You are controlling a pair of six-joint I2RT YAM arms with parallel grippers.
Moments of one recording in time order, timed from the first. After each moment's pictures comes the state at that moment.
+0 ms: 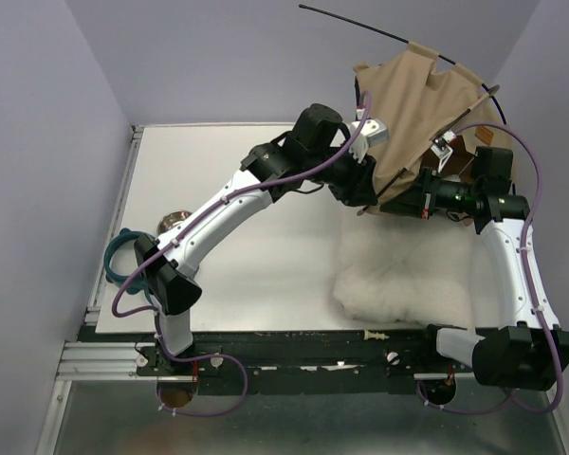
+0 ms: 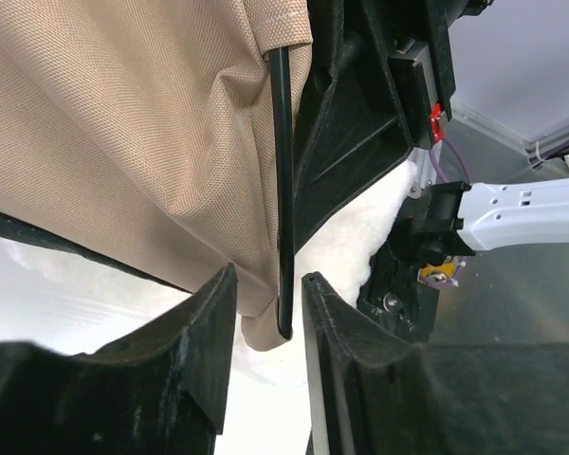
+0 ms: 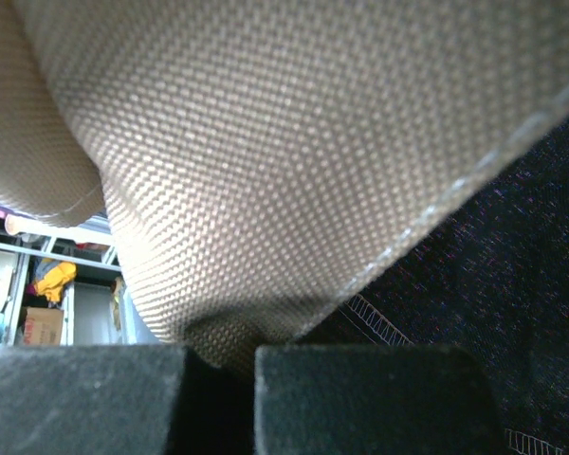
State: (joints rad) left arm -0.85 1.82 2.05 -0.70 0.55 -0.12; right arm -0.11 1.19 1.18 -0.70 -1.25 0.13
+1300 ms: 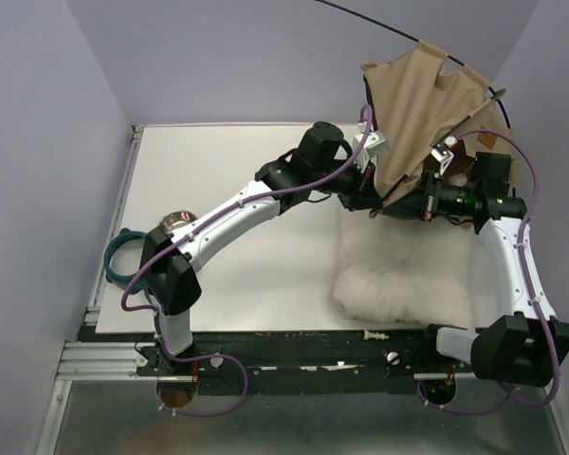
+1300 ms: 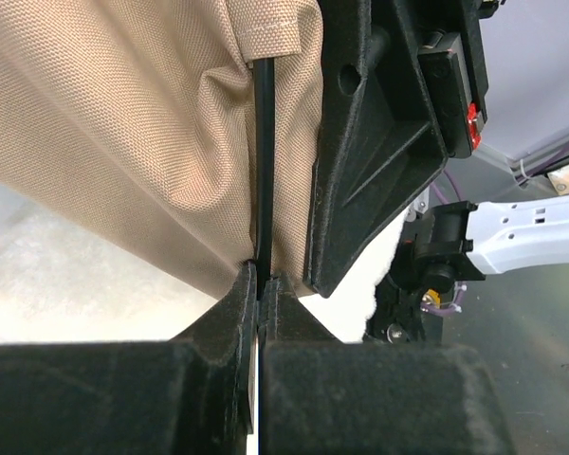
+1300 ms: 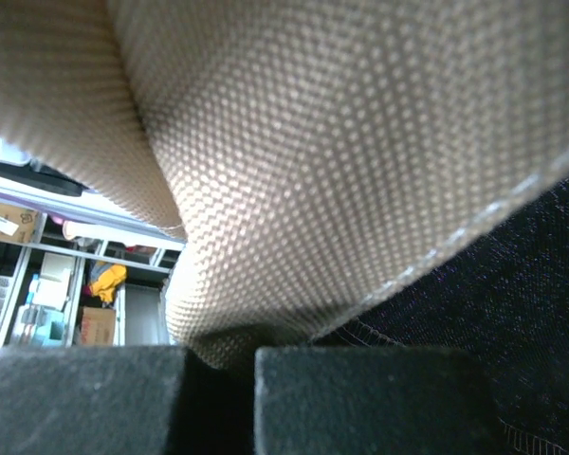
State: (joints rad) left arm -0.85 1.82 1.79 -0.34 0.60 -0.19; right arm -0.14 1.21 1.12 -0.69 -1.34 0.17
